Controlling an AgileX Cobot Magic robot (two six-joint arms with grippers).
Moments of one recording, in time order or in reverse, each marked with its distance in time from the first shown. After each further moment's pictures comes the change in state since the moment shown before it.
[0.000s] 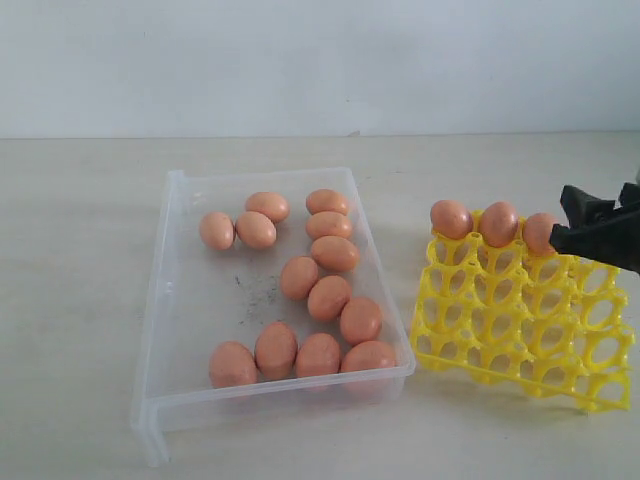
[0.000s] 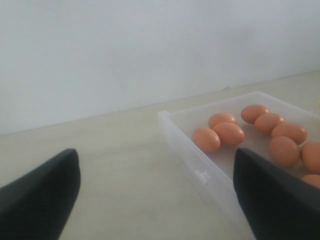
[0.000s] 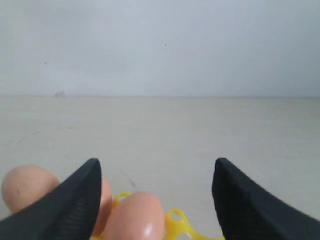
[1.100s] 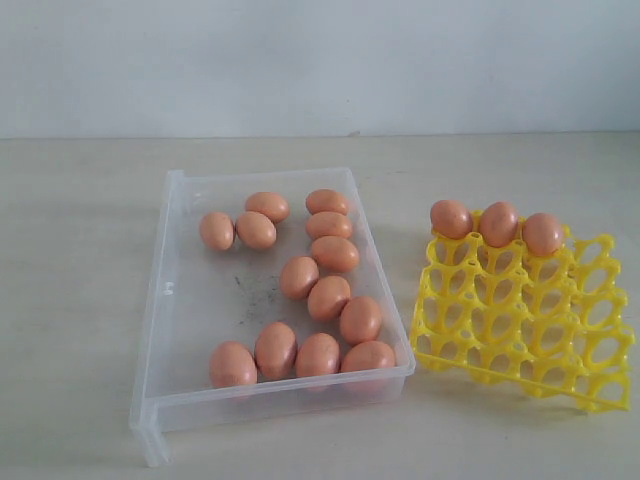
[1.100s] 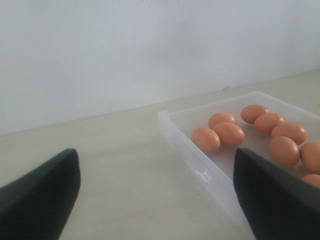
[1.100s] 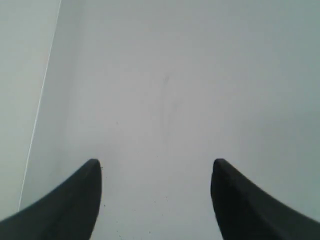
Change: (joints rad) left arm 0.000 0.000 0.000 0.000 0.000 0.000; right arm 0.000 -1.418 0.283 -0.261 0.112 0.538
